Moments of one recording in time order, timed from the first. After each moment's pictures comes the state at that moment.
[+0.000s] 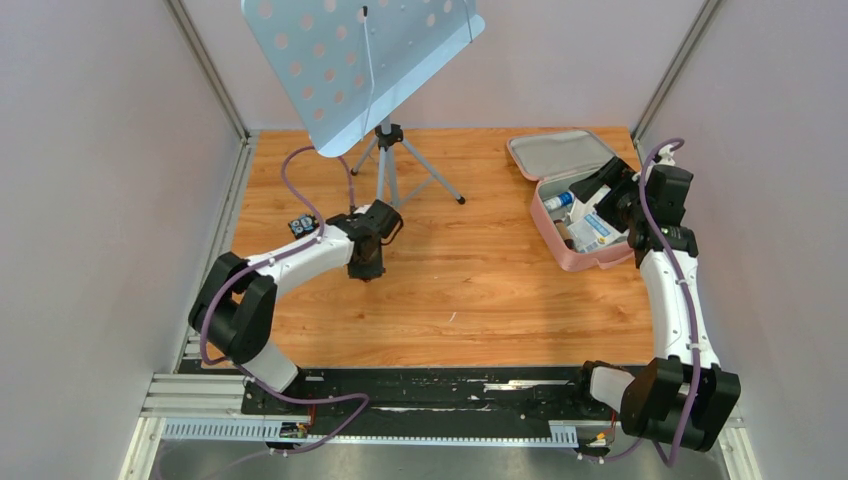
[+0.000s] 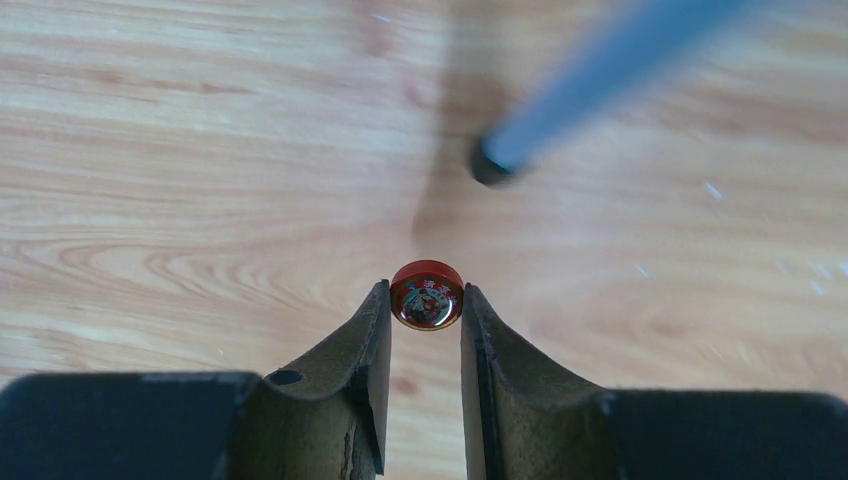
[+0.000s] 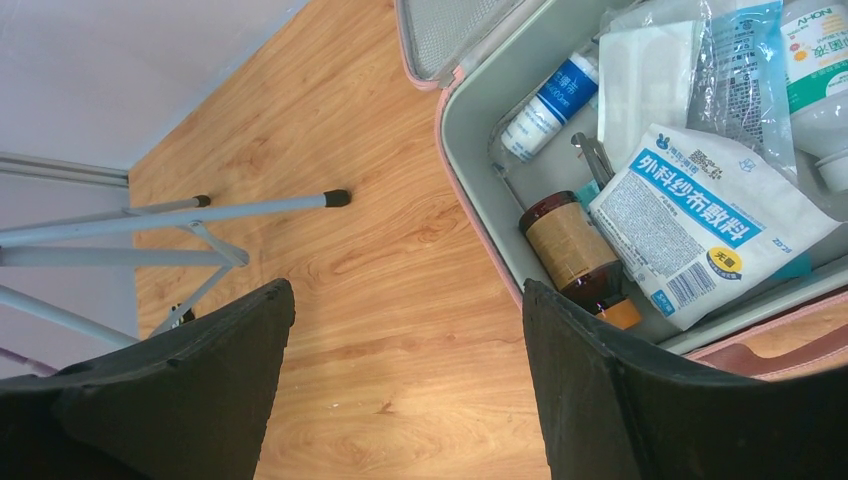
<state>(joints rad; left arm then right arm) -0.55 1.61 1.03 -0.71 -0.32 -0.66 -0.21 1.16 1.02 -0.35 -0.34 0.55</state>
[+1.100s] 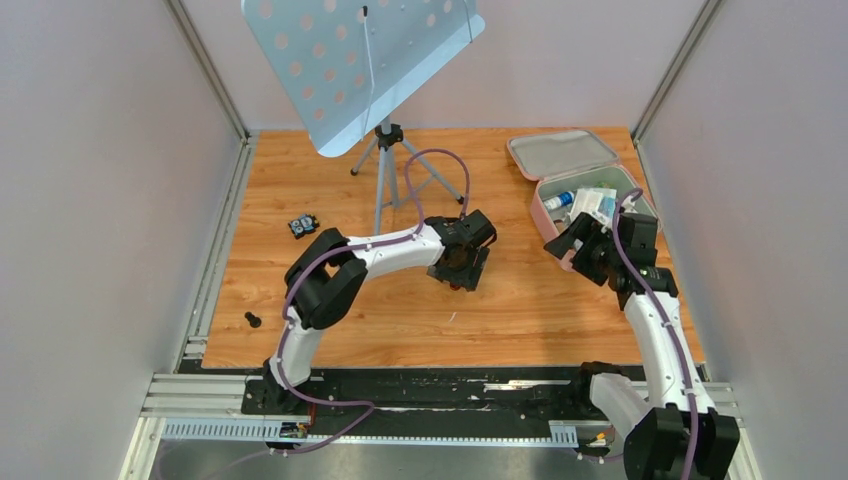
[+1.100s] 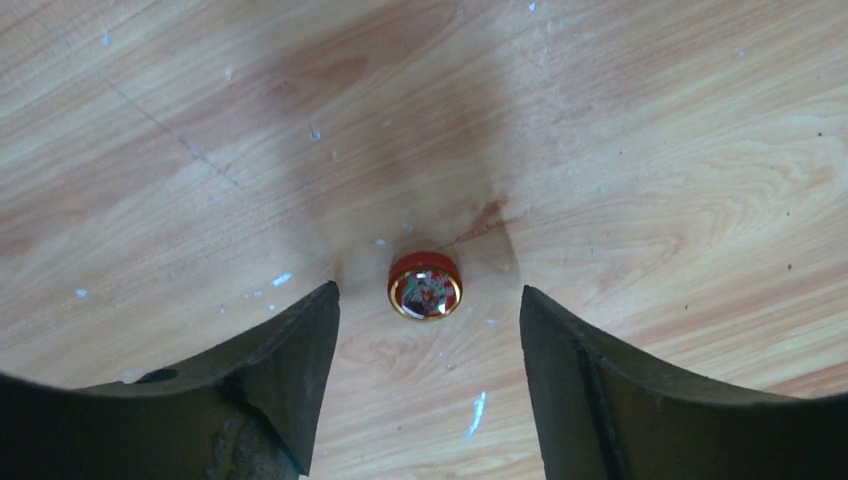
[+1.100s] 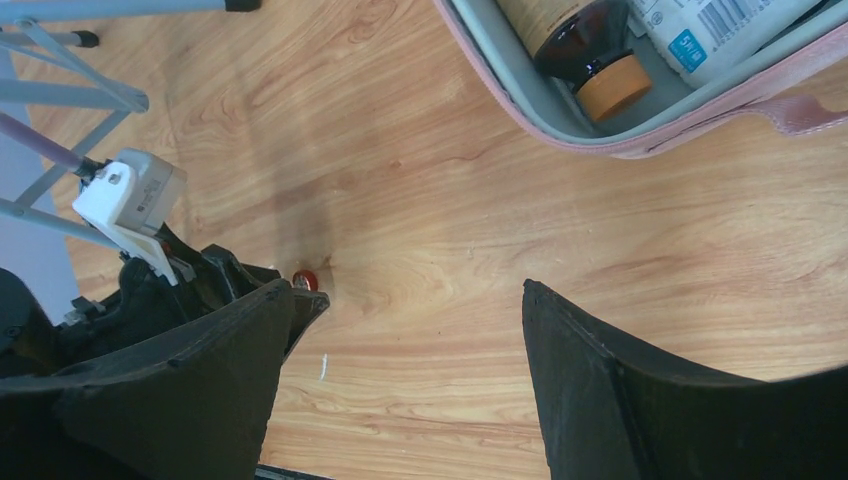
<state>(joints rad) -0.95 2.08 1.55 -0.68 -0.13 -0.54 -0.11 0.94 0.73 -0.52 -0.32 0.52</state>
